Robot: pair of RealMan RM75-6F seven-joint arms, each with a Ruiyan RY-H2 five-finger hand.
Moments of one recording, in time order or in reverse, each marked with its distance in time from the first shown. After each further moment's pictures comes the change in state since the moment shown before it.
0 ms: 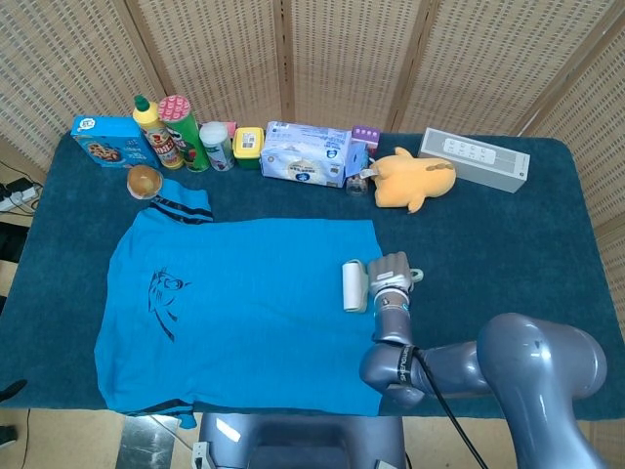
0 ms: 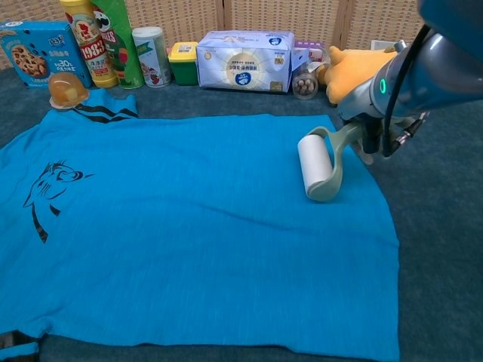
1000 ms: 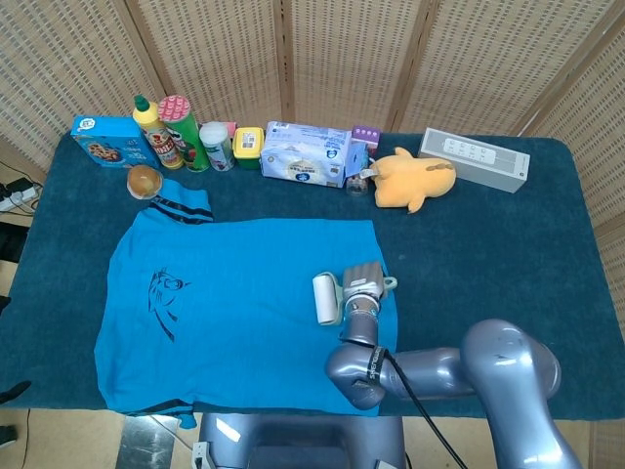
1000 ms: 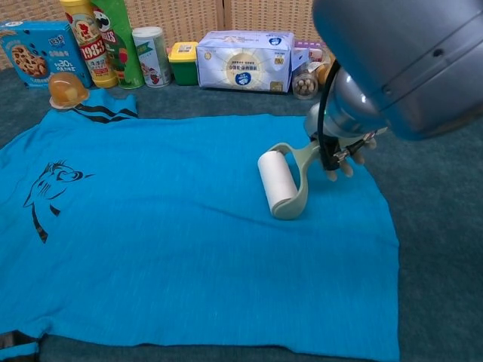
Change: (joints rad) left arm -0.014 0.002 0.005 0.002 0.005 -0.026 0.004; right arm -0.067 -0.179 0.255 0.139 0.066 0.116 -0.231
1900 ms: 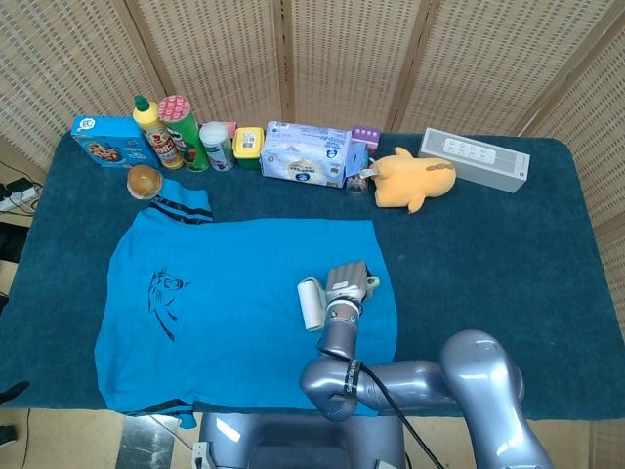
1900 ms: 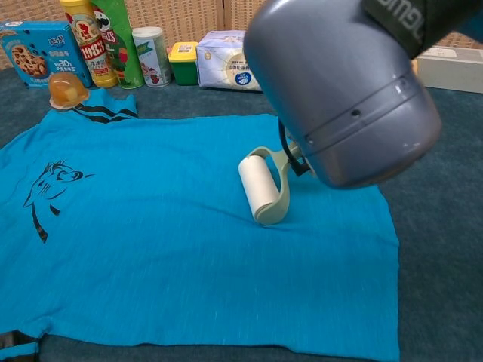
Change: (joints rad) left arm 0.000 0.009 0.006 0.019 0.019 0.003 -0.043; right arm -0.052 -0.158 0.142 0.086 -0.169 0.182 -0.102
